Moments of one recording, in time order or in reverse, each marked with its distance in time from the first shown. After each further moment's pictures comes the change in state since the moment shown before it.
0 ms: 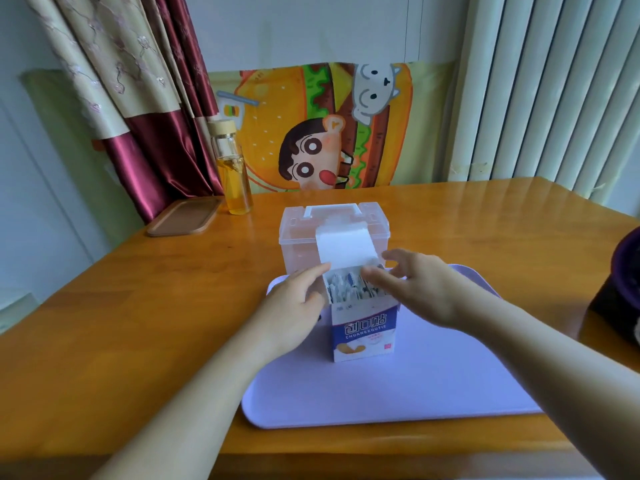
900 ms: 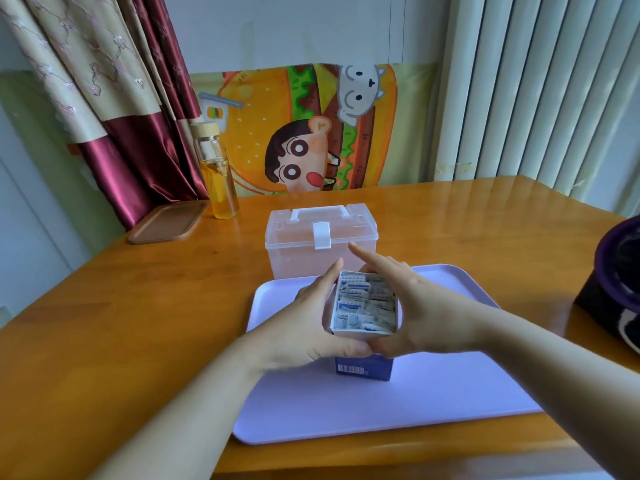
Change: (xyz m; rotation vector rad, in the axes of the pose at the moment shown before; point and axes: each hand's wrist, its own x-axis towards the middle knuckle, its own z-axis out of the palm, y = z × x) left_hand 0.009 0.004 0.016 -0.197 -0.352 0.056; right_hand -0.009 0.027 0.001 -0.071 -0.180 -0.287
